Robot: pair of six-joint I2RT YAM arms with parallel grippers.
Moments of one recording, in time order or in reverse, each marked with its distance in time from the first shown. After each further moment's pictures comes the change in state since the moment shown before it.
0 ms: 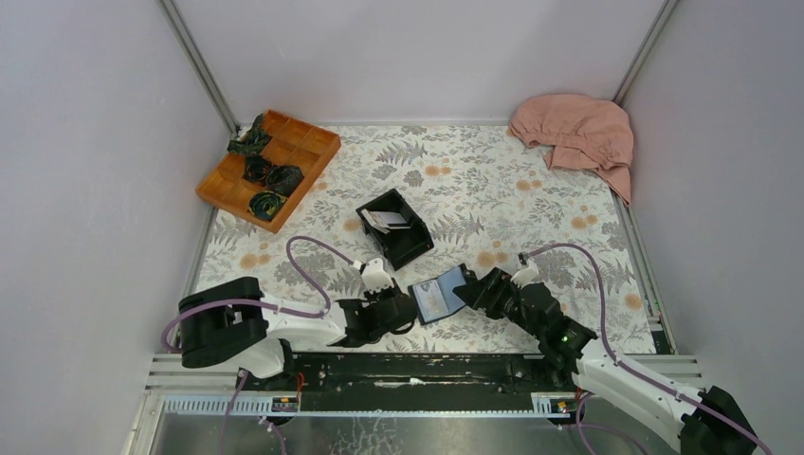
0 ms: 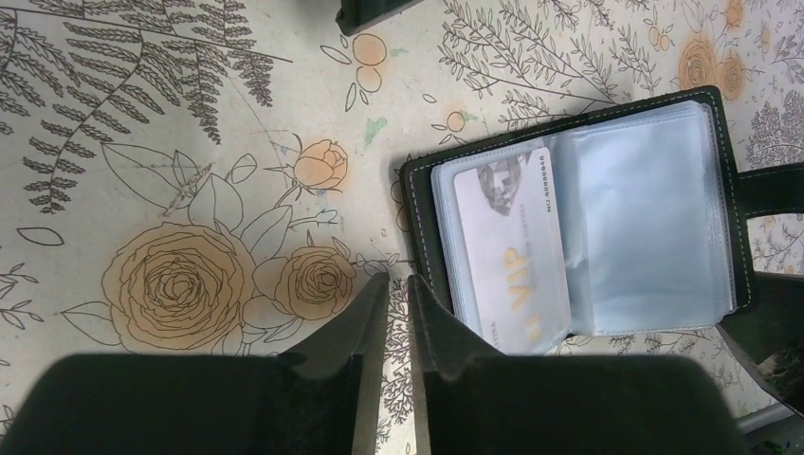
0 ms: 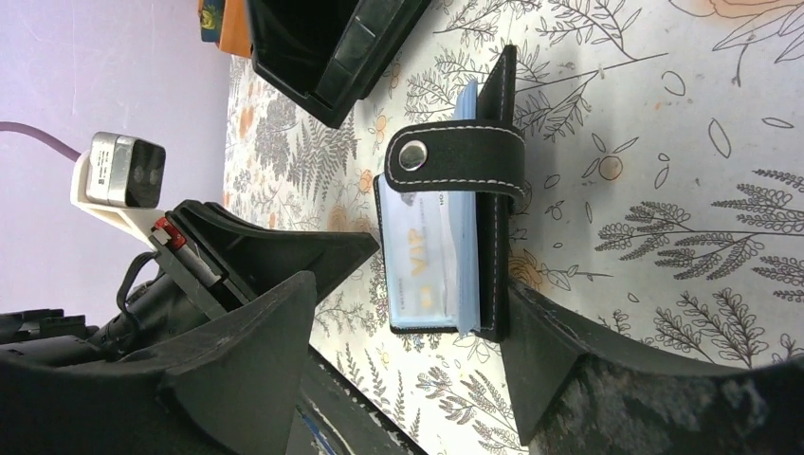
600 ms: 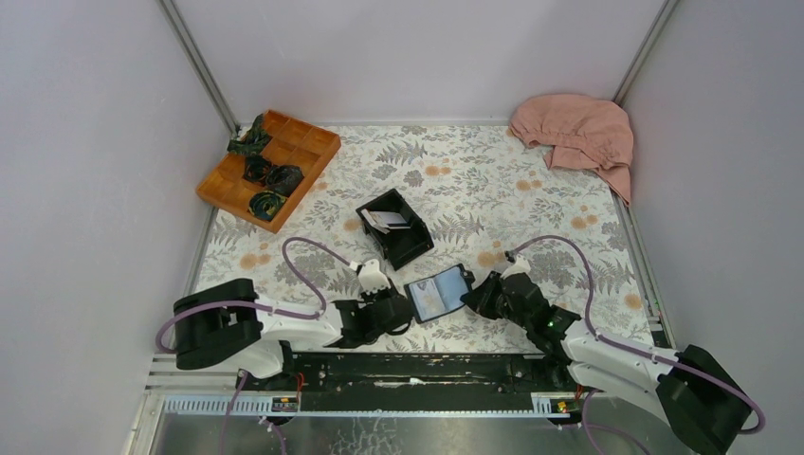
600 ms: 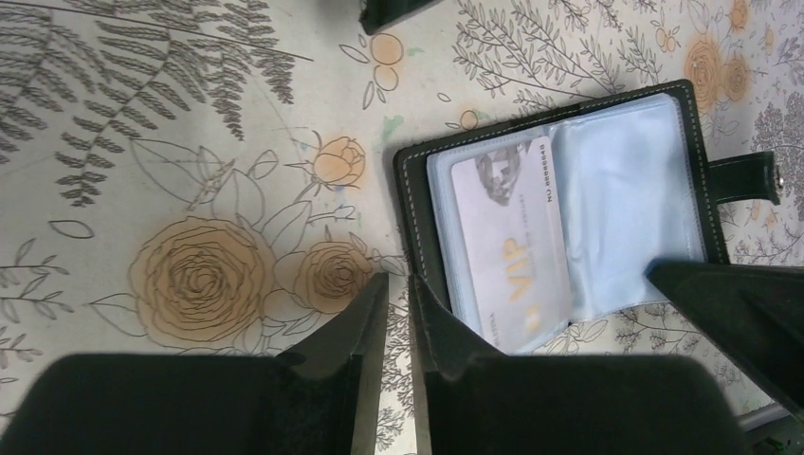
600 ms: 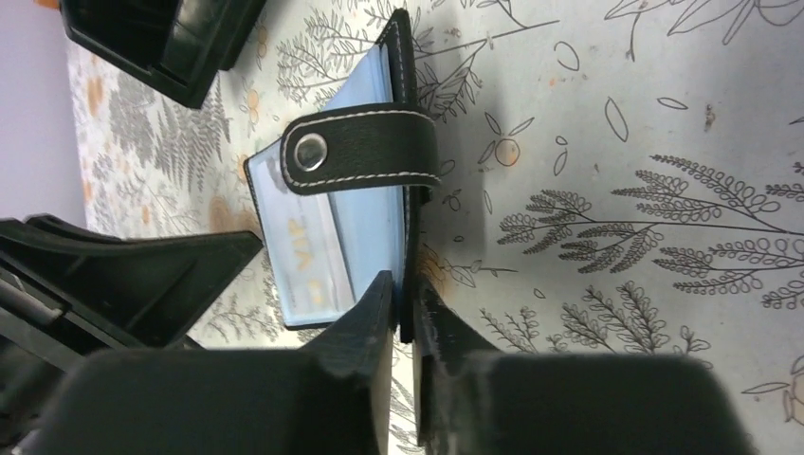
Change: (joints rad) left arm 0.000 -0.019 -0.014 -0.007 0.000 -0.001; right arm 0.001 0.297 0.076 -0.006 0.029 -0.087
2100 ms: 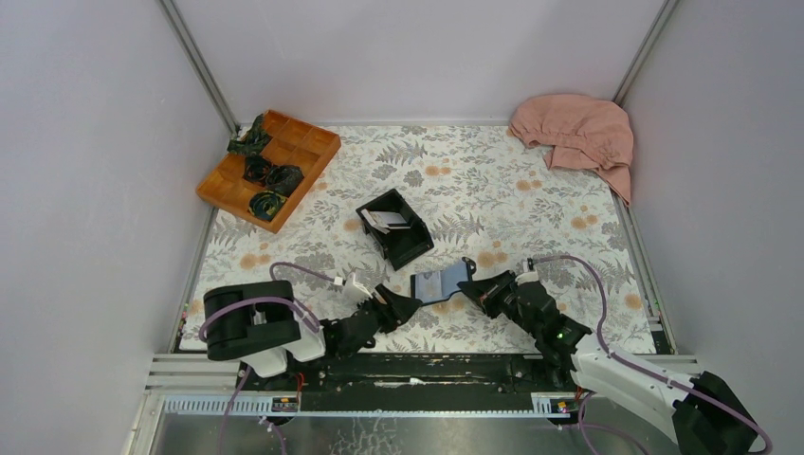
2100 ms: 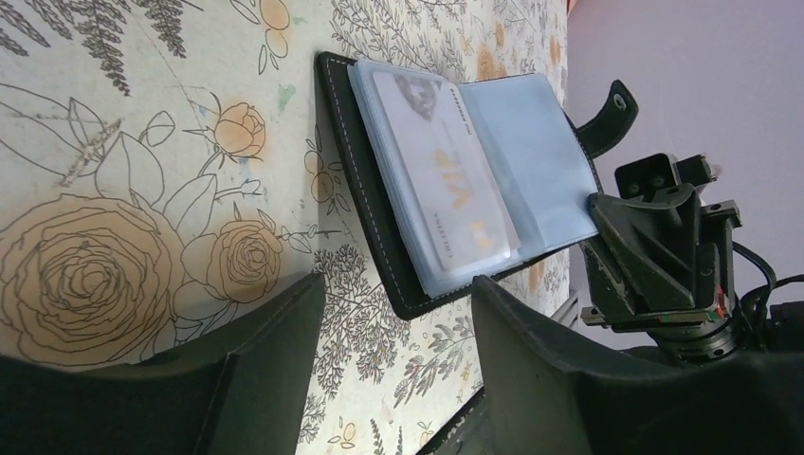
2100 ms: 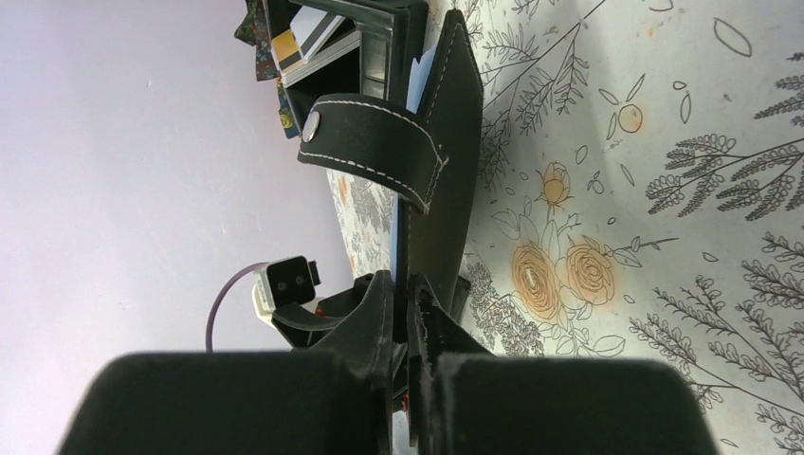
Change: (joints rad) left arm -0.013 0.148 -0.385 1.034 0.049 -0.051; right arm 0.000 -0.190 -0.077 0.101 0.035 0.548
